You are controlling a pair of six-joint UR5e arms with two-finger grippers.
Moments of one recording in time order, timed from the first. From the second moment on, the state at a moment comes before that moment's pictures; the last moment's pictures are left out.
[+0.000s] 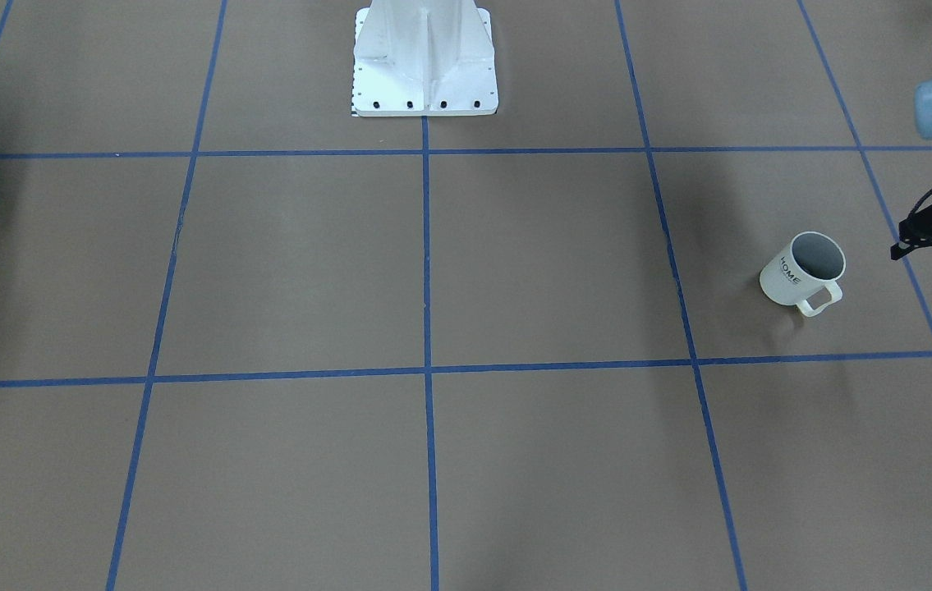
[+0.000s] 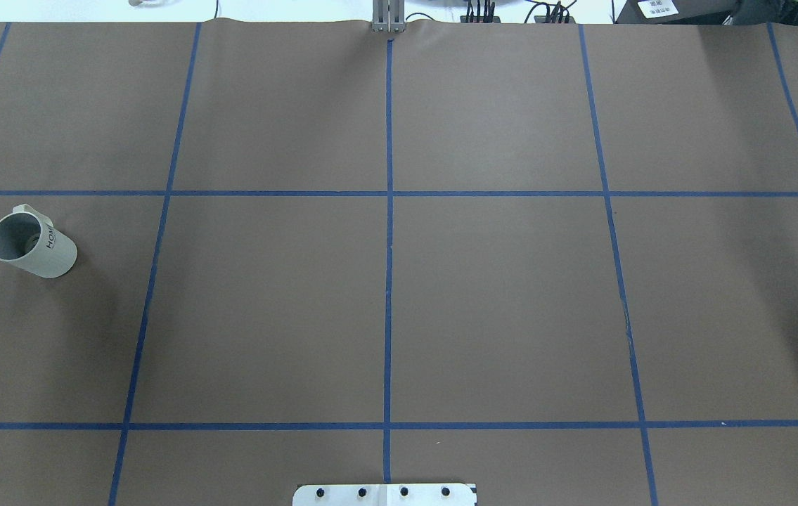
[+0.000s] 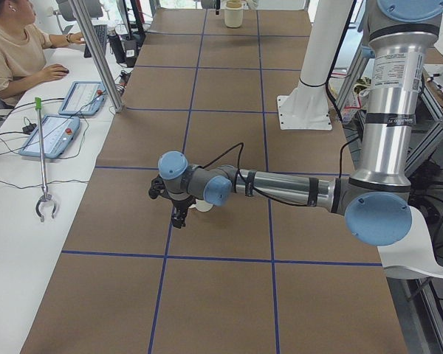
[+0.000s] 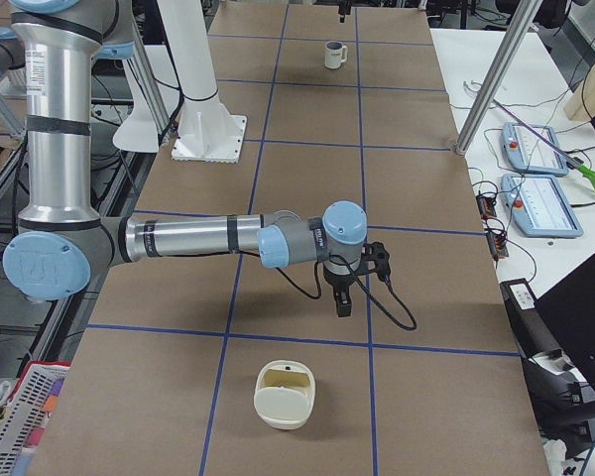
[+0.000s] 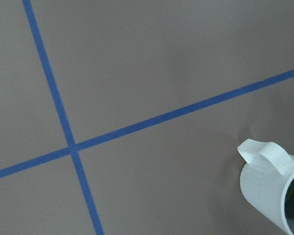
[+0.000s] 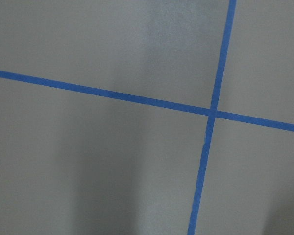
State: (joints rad) left arm -1.25 -1.62 -1.59 -1.81 -2.37 -0.15; right arm 1.44 -1.63 1.72 -1.44 2.34 0.08
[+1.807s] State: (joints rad) left arm -1.10 -1.68 -1.62 -1.84 -2.43 -0.62; right arm 1.42 -1.62 1.72 -1.42 2.55 0.09
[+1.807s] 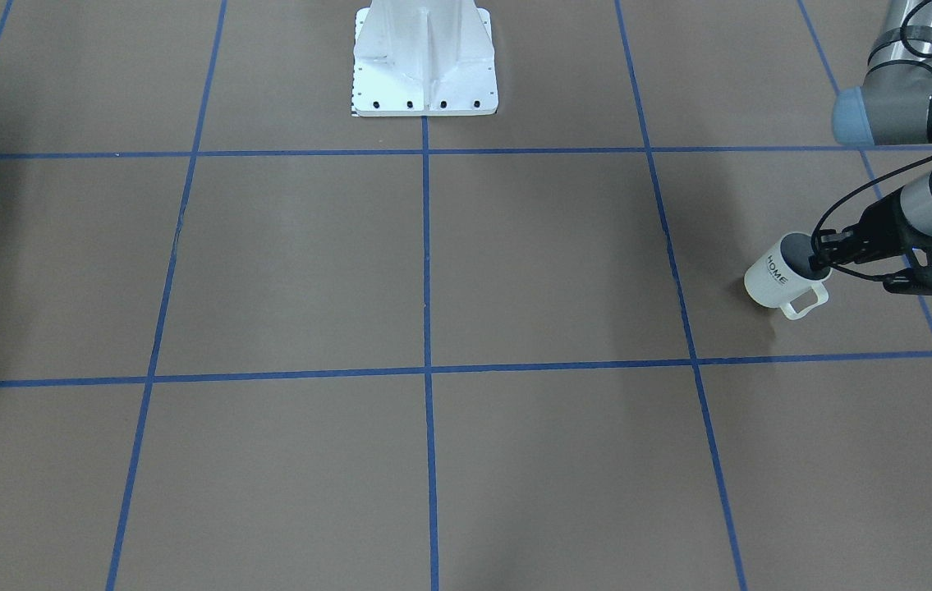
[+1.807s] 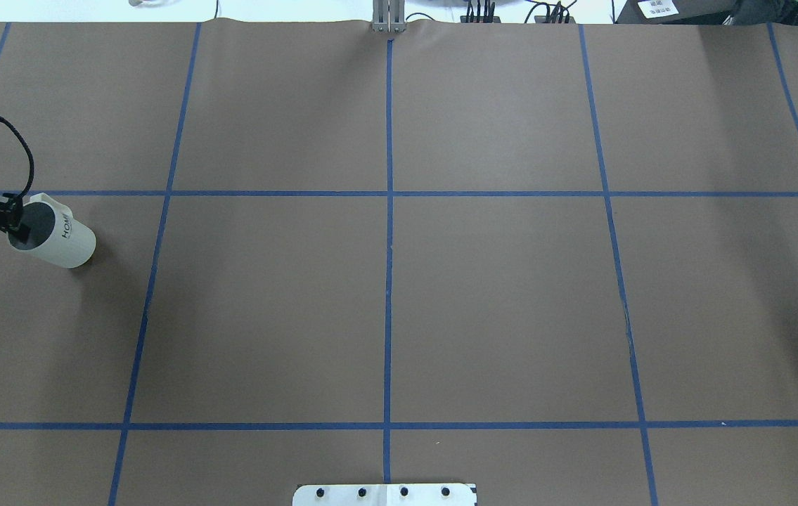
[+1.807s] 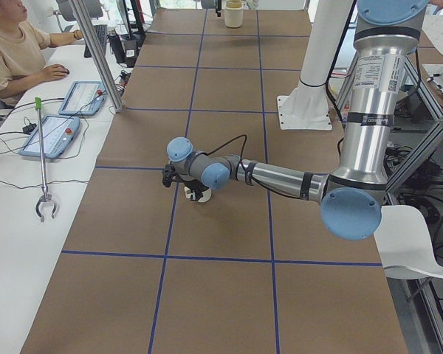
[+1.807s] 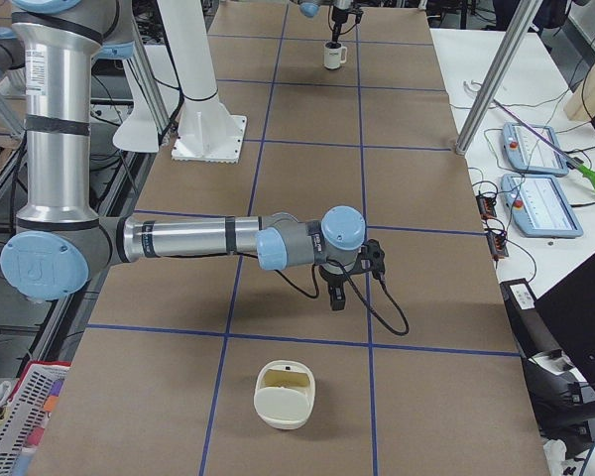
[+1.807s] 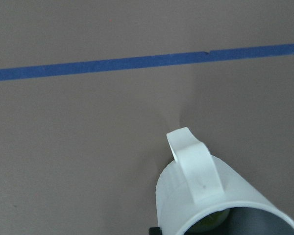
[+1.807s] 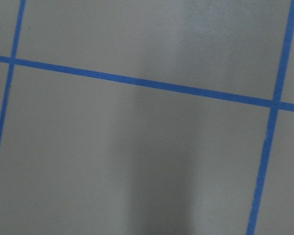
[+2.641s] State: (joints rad) left arm -0.97 -2.01 -1.67 -1.84 -2.45 -1.24; right arm 1.01 -1.50 1.75 -0.79 2.10 0.87
